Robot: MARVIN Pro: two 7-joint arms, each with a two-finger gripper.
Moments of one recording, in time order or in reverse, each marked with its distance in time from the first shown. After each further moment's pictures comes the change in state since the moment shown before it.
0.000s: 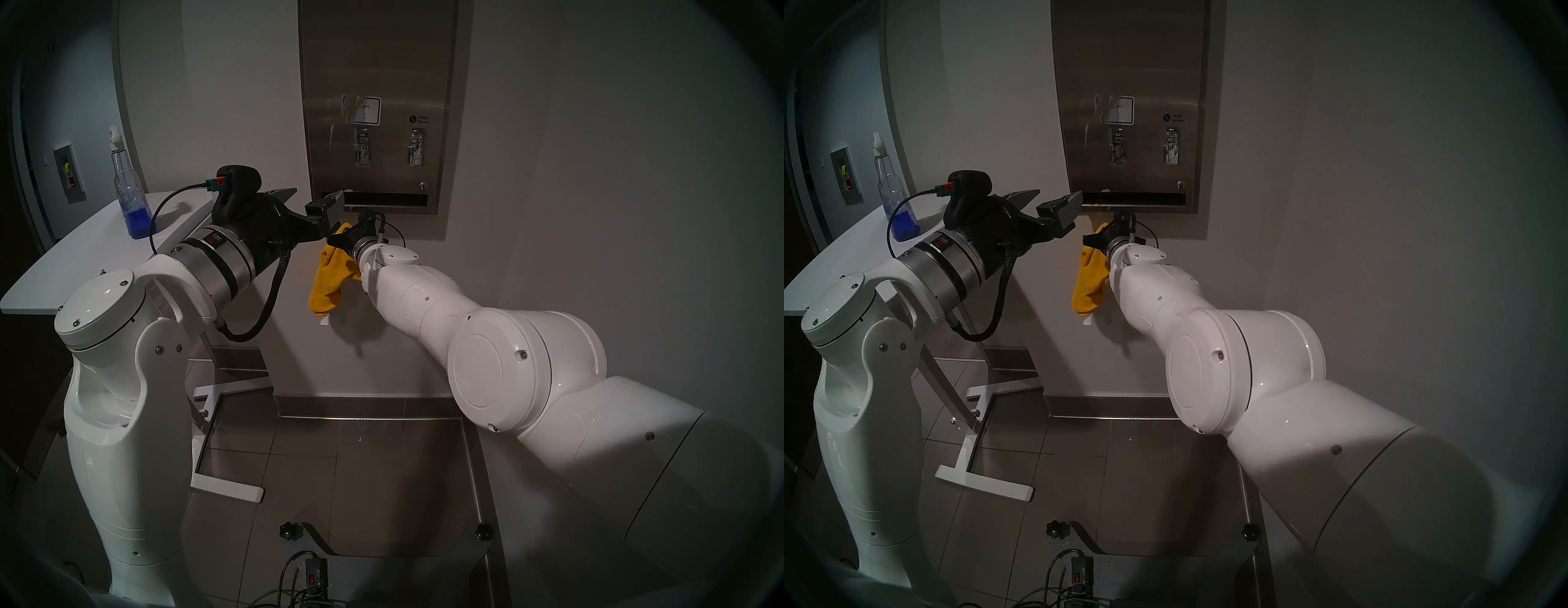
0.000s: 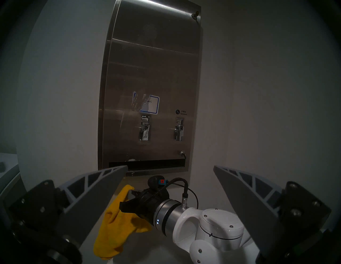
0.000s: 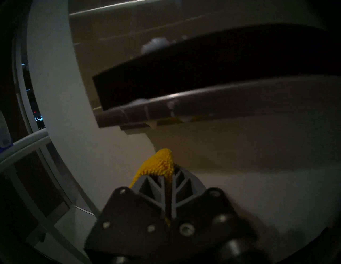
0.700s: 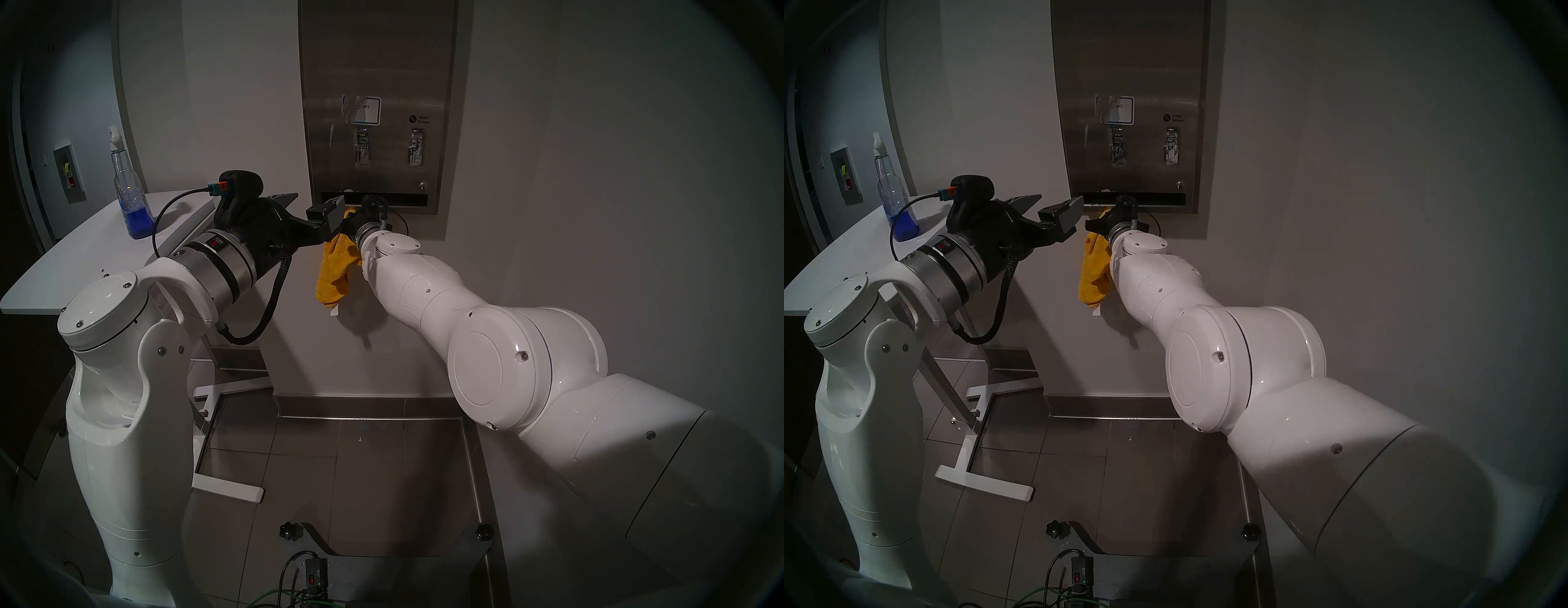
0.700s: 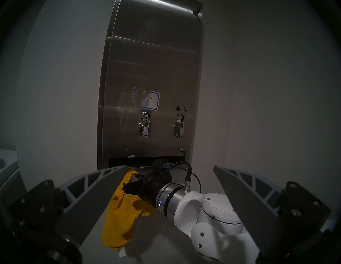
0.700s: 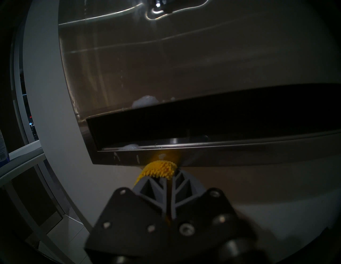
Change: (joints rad) left arm 0.007 -0.003 0.000 0.009 0.002 0.004 -0.006; right arm 0.000 -0.008 -0.013 -0.036 -0.002 -0.008 -0.014
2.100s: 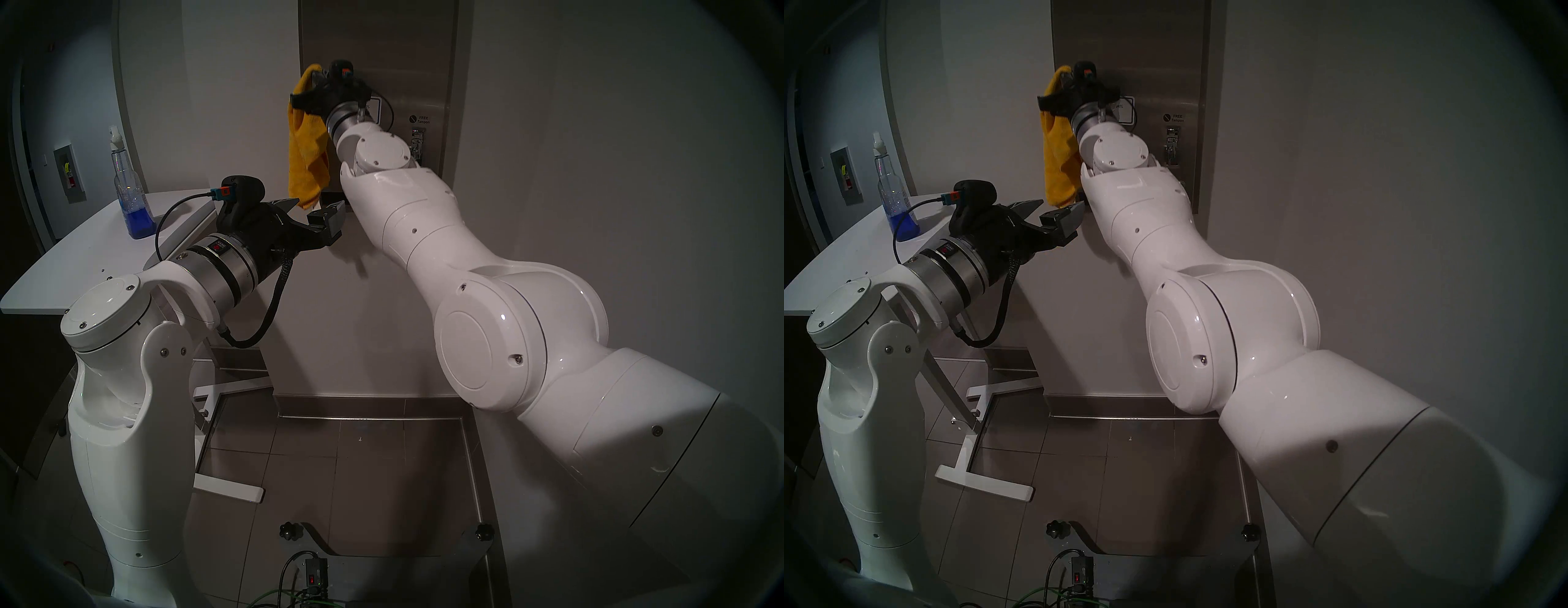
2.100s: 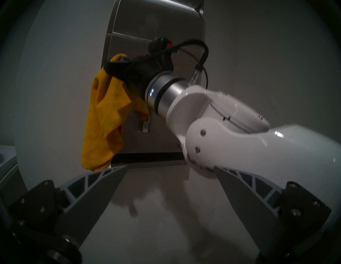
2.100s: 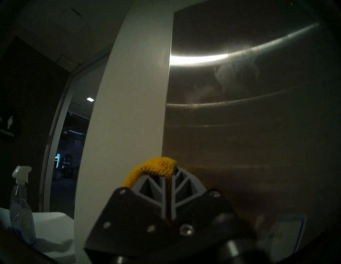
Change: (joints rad) left arm 0.006 -0.007 -0.001 0.005 0.005 0.004 -0.008; right arm 0.145 -0.042 -0.134 -0.283 -0.079 -0.196 0.065
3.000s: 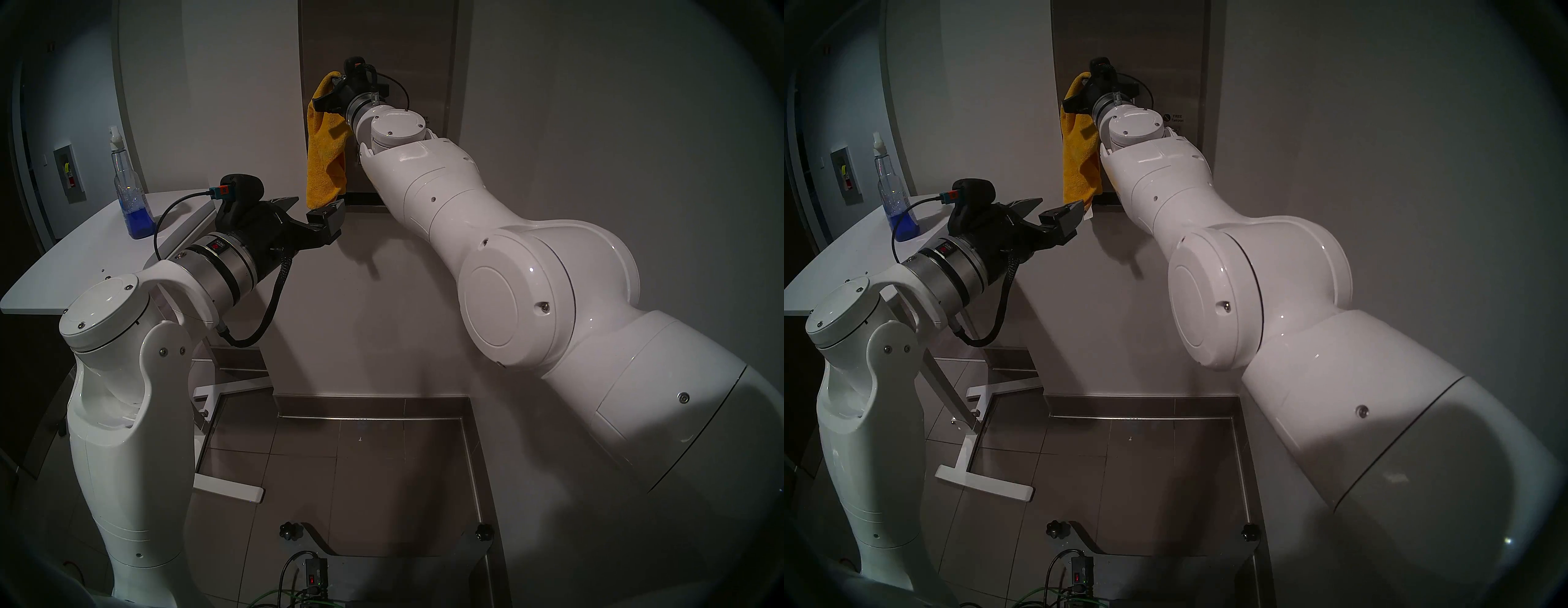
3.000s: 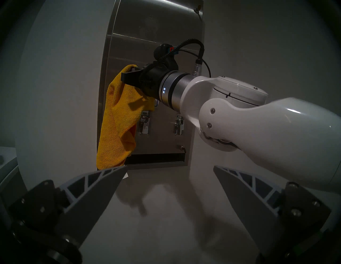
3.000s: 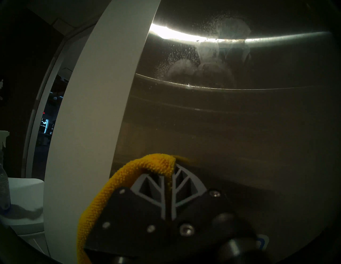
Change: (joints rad) left arm -0.001 -0.003 -0.003 -0.003 0.004 0.000 -0.004; right arm 0.128 0.056 -0.015 0.171 -0.045 0.160 -0.038
